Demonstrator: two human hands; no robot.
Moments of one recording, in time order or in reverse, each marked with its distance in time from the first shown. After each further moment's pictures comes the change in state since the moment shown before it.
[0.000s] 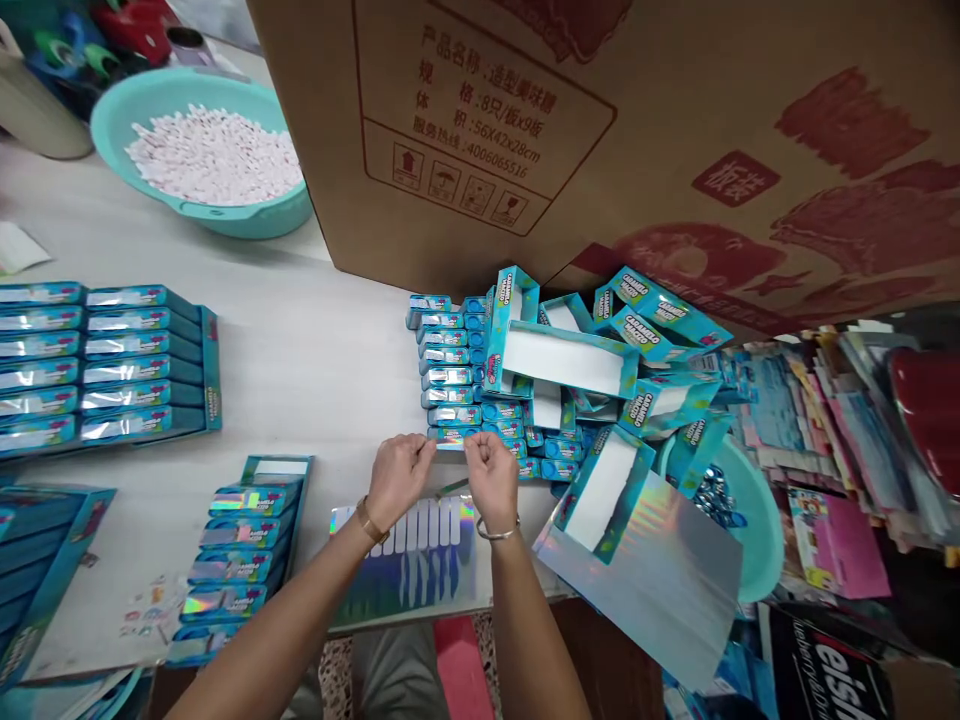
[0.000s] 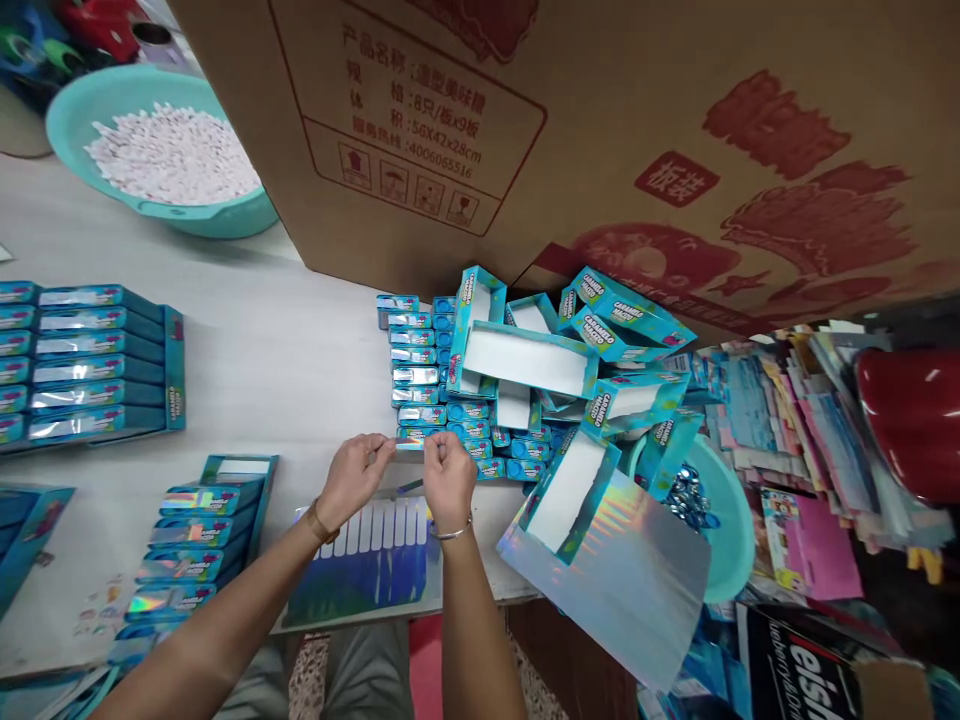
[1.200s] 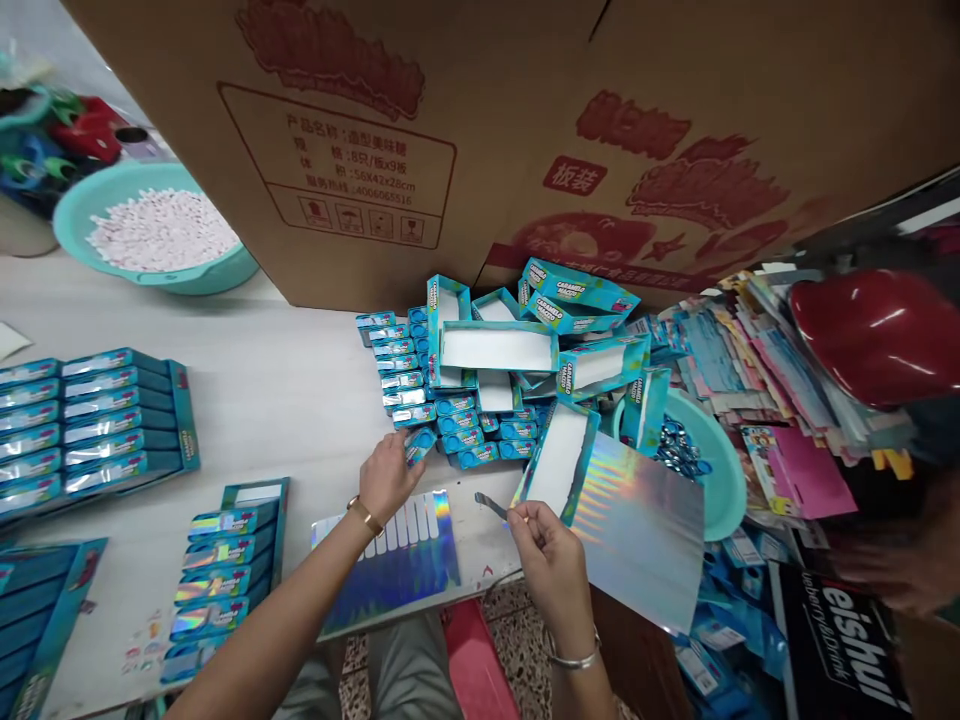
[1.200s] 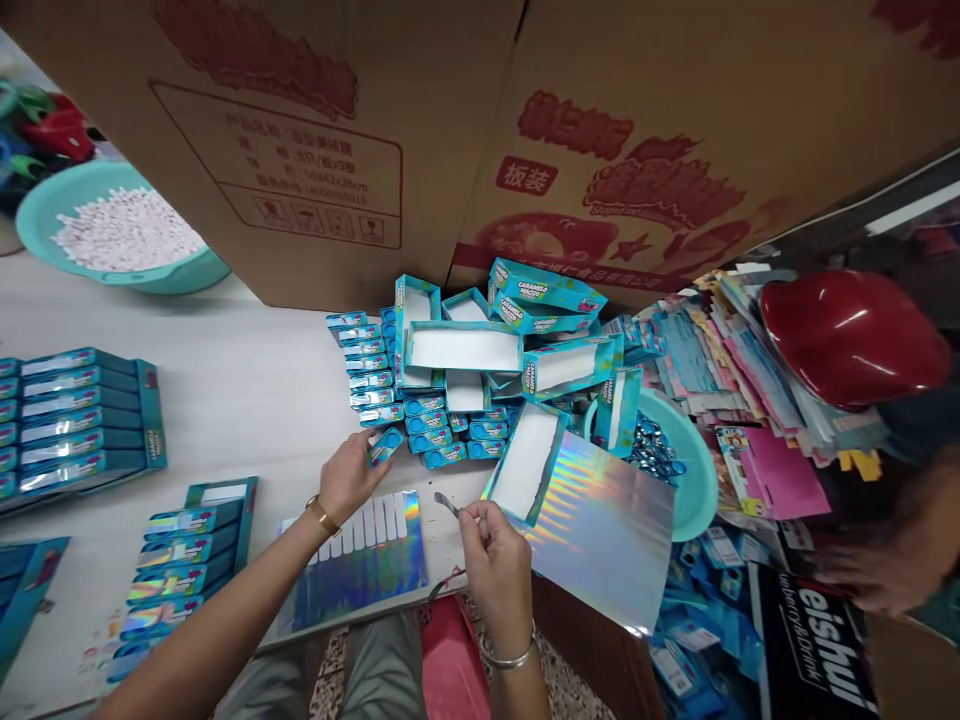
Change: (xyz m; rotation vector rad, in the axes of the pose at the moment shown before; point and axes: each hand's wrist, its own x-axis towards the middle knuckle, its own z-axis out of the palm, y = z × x) left_hand 0.001 0.029 0.032 0.462 -0.065 -0.024; right_hand -0.104 0.019 -0.145 0.107 0.060 0.139
